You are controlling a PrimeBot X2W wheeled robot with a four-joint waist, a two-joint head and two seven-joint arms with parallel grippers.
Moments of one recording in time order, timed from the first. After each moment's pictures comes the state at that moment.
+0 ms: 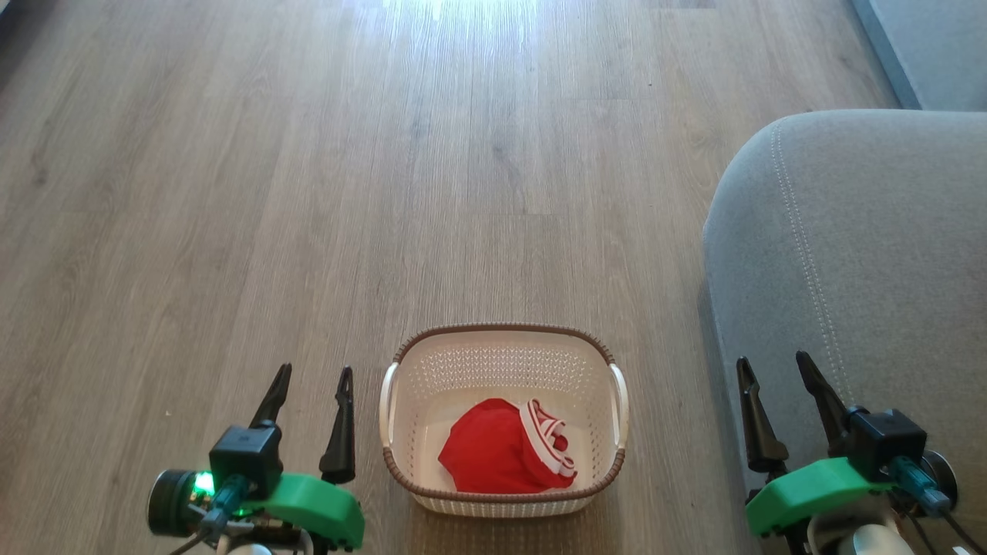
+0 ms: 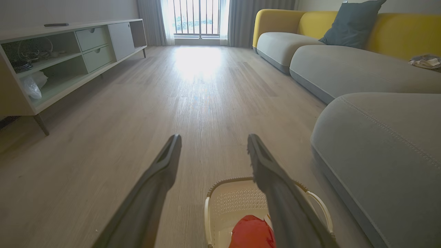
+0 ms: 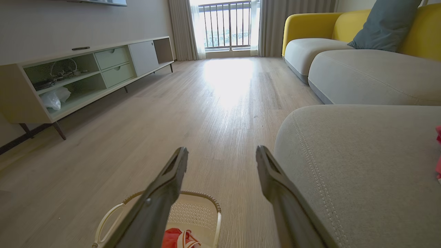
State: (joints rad) left arm 0.02 0.05 -0.18 0.17 -0.14 0.09 -0.26; right arm 0.03 -0.05 -0.01 0.23 0.14 0.13 -0.25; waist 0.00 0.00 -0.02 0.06
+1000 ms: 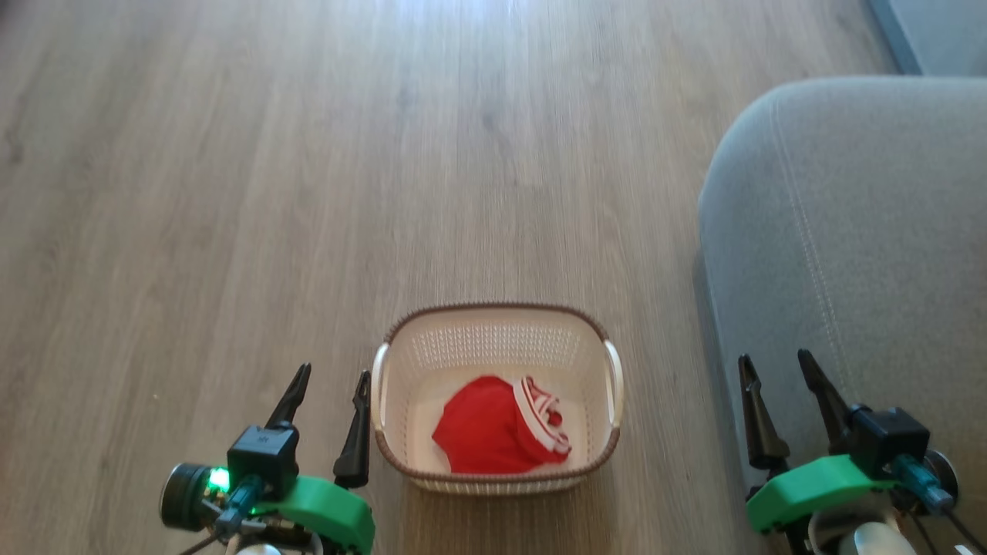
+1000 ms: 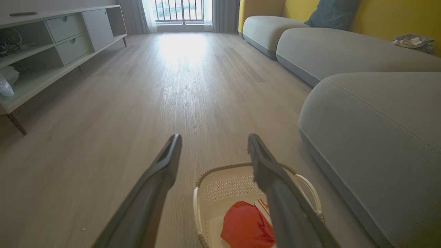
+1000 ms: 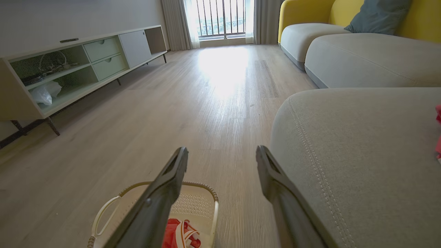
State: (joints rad) left arm 0.02 0.05 -0.20 0.18 -0.13 0.05 -0.26; right arm 0.03 -0.05 -0.01 0.23 0.15 0.13 -0.25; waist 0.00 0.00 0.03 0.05
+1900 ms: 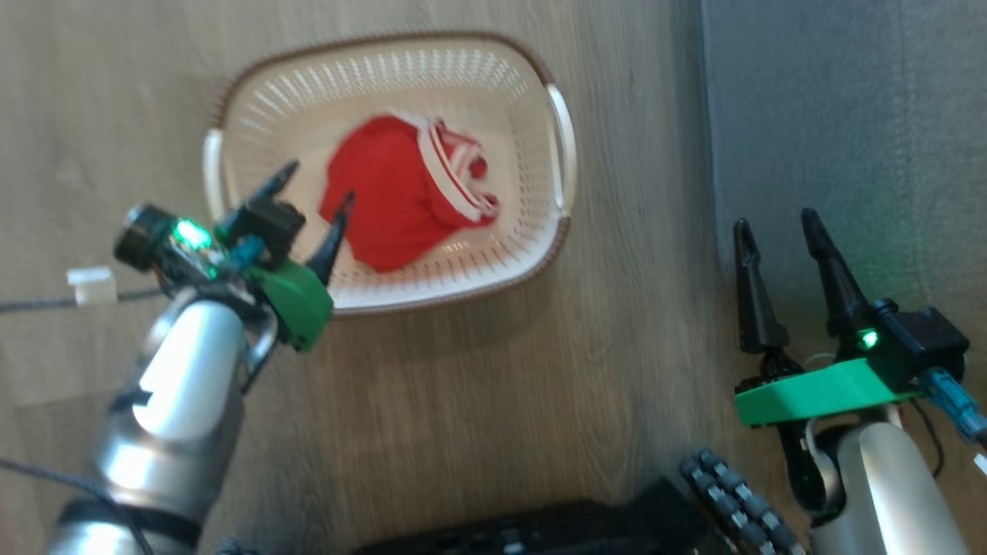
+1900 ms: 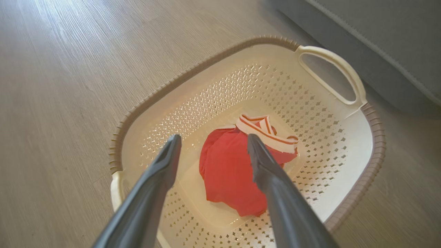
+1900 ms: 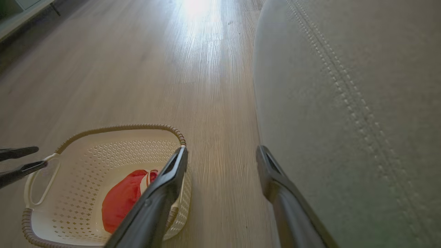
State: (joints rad) left arm -0.62 0.18 -0.32 0.65 0.03 -0.12 -0.26; right arm -0.13 -0.05 0.03 0.06 0.18 0.13 -0.25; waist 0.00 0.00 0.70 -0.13
